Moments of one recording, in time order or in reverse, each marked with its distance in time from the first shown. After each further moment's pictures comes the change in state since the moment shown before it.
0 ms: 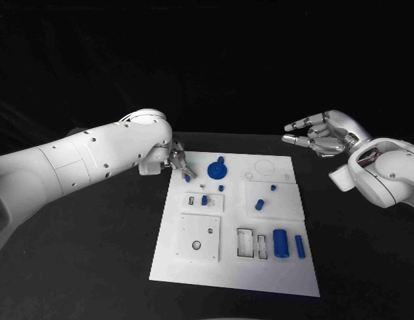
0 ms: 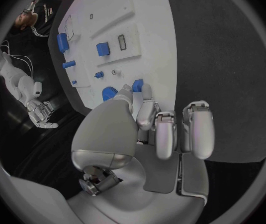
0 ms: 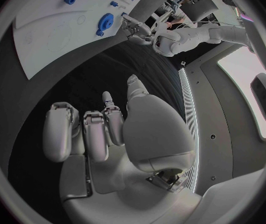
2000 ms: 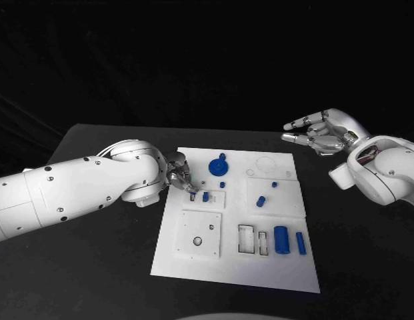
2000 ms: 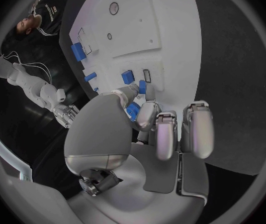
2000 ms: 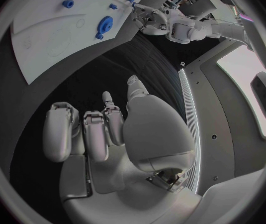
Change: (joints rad) left arm -0.097 -0.254 -0.002 0.461 -0.048 -0.329 0.019; left_hand -0.018 -0.163 0.518 -0.061 0.015 -0.038 0.005 0.063 0.029 0.016 -0.008 -0.003 0.003 0.000 -0.003 0.000 0.000 0.000 -0.002 -0.009 0.000 0.000; right arm -0.006 0.008 0.000 -0.011 0.003 0.020 0.000; right_hand -0.004 0.004 -0.003 -0.003 0.004 0.000 0.000 0.000 0.000 0.000 0.000 0.000 0.000 0.000 0.000 0.000 0.000 0.000 0.000 0.000 0.000 -0.002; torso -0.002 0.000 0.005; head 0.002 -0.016
